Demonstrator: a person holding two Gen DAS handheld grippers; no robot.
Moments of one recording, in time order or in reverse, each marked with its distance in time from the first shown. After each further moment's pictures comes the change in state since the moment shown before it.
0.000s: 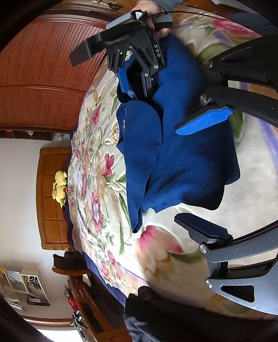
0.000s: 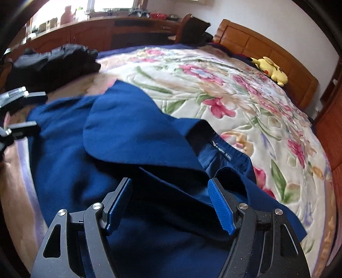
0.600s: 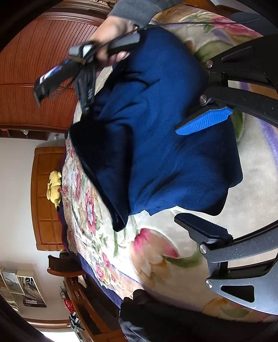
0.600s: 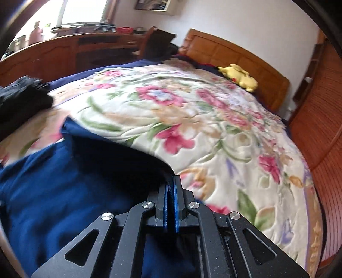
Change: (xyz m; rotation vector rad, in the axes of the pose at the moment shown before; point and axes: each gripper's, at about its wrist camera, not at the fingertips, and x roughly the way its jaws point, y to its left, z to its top) left arm 0.012 -0.001 -0.003 0.000 0.039 -0.003; right arm 0.036 -0.054 0.083 0.143 -0.101 -0.212
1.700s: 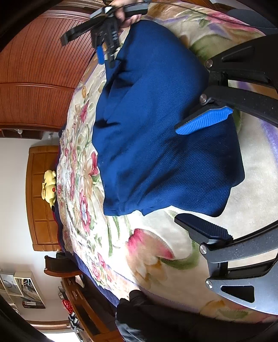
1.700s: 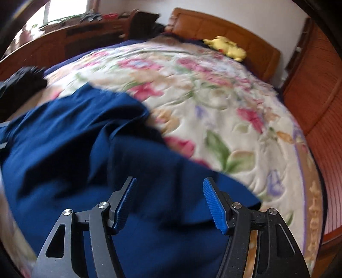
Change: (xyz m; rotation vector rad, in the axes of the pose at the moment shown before) left arm 0.006 0.000 -0.004 0.011 0.035 0.015; right arm -0.051 -0.016 -0.112 0.041 0.163 0.089
